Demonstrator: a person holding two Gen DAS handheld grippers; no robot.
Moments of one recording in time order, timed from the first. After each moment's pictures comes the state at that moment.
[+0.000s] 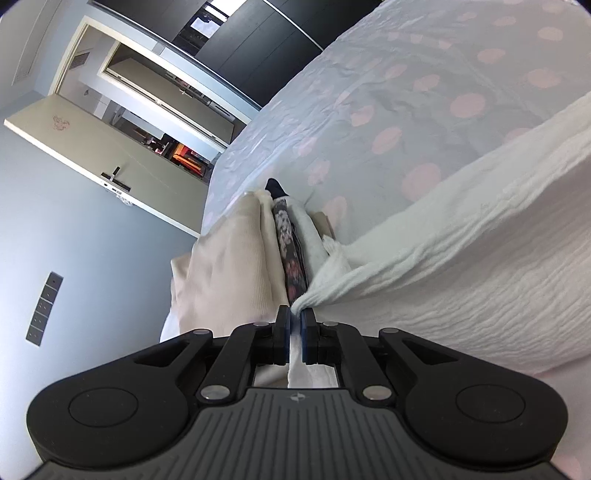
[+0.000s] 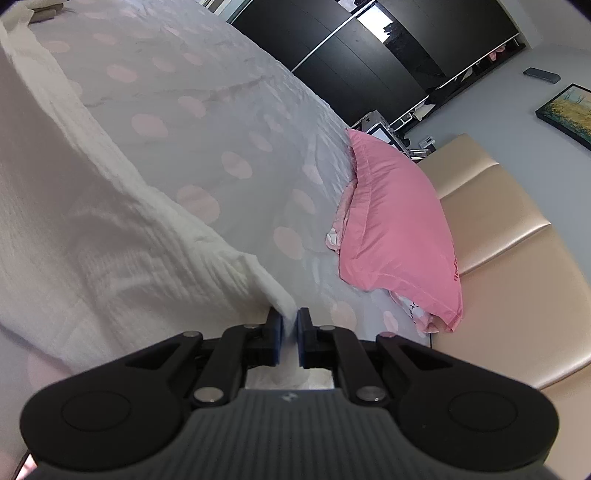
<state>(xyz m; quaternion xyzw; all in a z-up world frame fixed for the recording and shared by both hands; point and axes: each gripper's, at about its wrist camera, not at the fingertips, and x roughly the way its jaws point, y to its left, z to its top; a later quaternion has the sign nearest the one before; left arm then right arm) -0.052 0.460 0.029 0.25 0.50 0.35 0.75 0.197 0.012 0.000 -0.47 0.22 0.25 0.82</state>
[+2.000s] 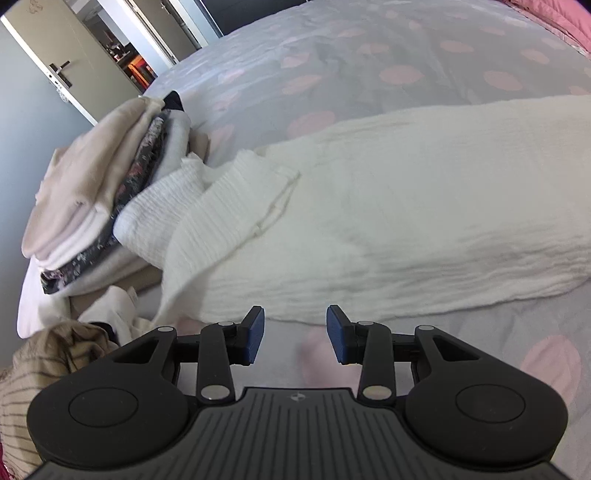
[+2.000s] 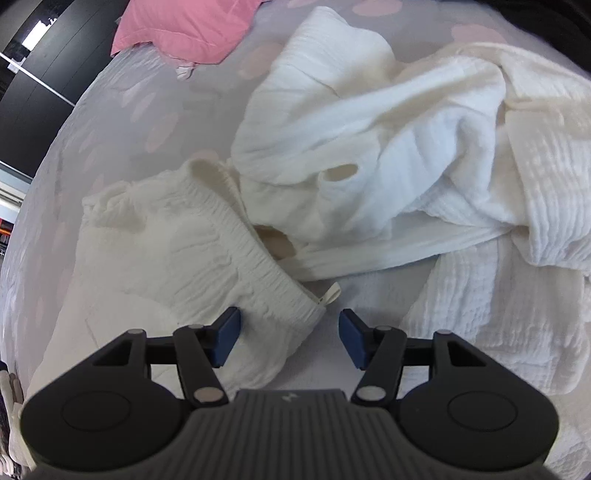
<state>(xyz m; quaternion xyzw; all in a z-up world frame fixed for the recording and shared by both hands) -0.067 0.385 -0.062 0.03 0.54 0.31 0.78 0.294 -0.141 -0.124 0.20 0.57 0.09 0.79</state>
